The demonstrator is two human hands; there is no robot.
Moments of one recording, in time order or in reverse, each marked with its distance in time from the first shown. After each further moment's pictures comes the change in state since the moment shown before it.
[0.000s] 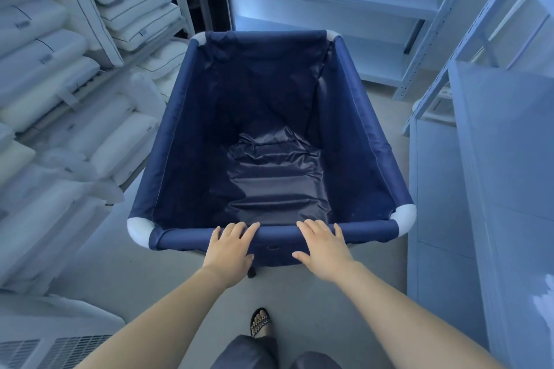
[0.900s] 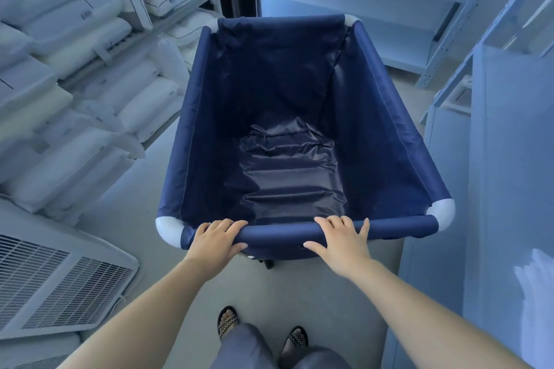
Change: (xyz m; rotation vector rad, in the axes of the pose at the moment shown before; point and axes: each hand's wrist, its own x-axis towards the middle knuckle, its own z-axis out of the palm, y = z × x) left_hand -0.121 0.038 0.056 -0.058 0.012 -0.093; right_hand -0.120 0.039 0.041 -0.041 -0.018 0.079
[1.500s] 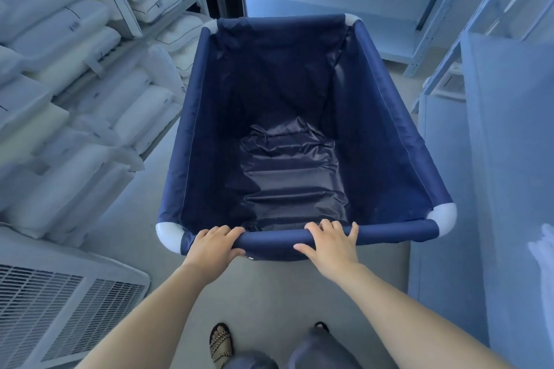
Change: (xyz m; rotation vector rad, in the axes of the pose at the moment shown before) left_hand -0.001 -0.080 -0.018 0.019 -0.085 0.091; right_hand 0.008 -0.098 0.018 0.004 0.031 0.080
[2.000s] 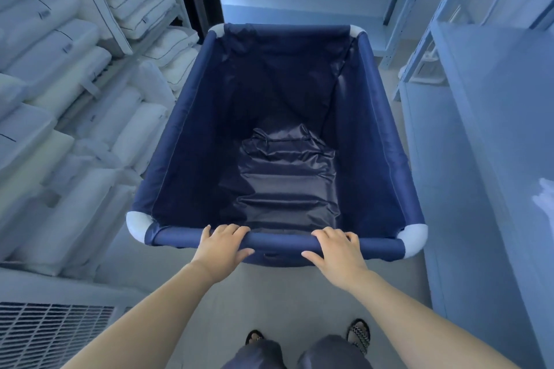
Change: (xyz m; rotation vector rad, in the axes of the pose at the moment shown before) left_hand -0.021 -0.113 -0.011 0.076 -0.071 0.092; right_hand -0.023 -0.121 0.033 0.092 0.055 0.070
